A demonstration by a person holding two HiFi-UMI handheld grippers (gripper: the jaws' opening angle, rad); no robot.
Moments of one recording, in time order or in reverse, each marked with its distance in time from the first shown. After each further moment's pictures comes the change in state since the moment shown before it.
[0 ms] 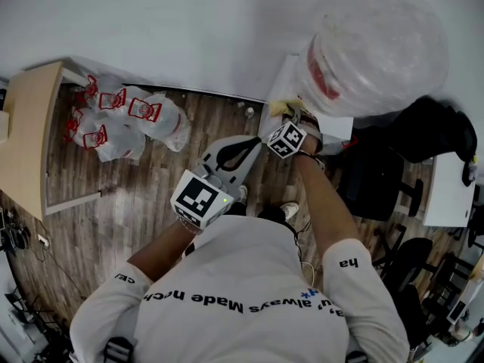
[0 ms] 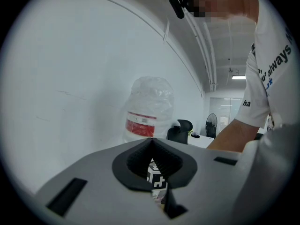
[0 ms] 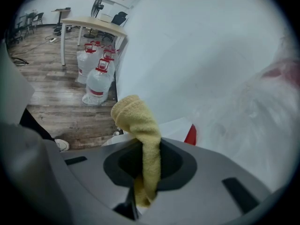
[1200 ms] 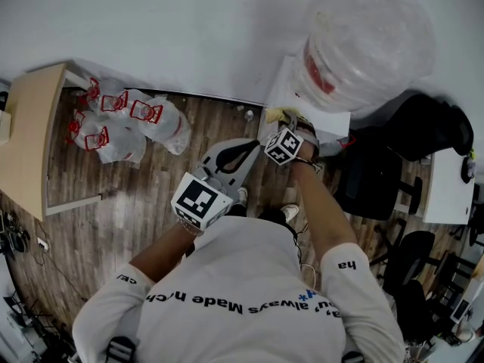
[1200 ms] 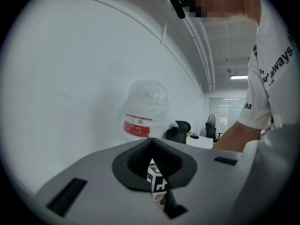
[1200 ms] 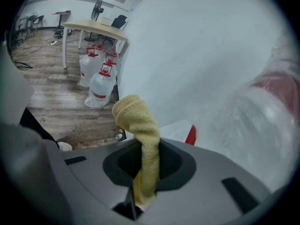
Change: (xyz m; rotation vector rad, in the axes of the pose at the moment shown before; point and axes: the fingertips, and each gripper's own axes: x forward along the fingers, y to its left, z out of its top) left arm -0.018 -0.019 0.002 0.009 -0.017 -0.002; right arm -0.030 0.021 0.002 0.012 -0.019 0.007
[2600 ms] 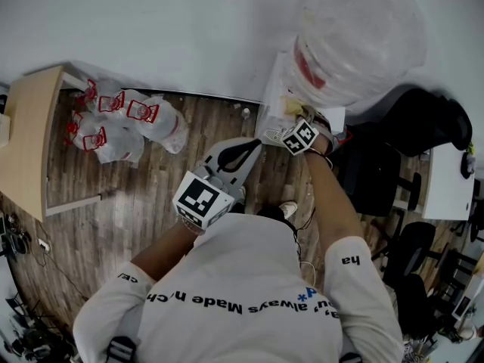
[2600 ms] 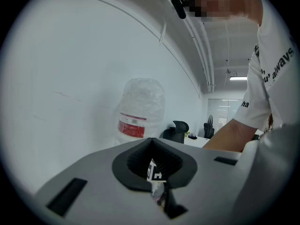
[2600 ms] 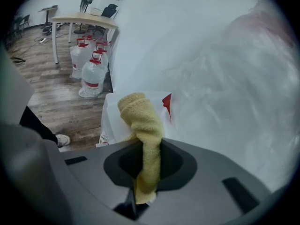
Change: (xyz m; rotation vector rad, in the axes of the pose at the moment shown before) left arm 0.015 -0.020 -0.004 -0.021 0.010 -0.021; right arm 0.013 -0.045 -0.085 0.061 0.142 -0.036
